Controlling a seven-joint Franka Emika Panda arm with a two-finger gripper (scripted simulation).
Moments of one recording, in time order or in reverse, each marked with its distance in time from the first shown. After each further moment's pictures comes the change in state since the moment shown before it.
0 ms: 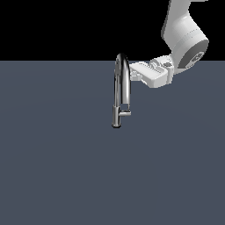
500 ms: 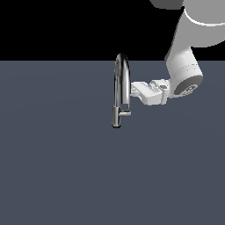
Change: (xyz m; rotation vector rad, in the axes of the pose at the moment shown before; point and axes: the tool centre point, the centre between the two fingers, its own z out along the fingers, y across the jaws) arm 0.068 -0.003 0.009 0.151 -0.160 0.142
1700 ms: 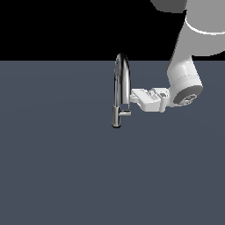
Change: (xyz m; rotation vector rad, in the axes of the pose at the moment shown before) arm 0.023 0.009 0.005 0.058 -0.060 0.053
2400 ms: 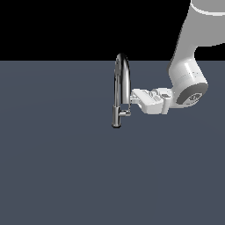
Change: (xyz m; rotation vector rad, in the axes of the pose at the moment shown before) arm -0.005 0.027 0.005 -0.001 0.000 -0.001
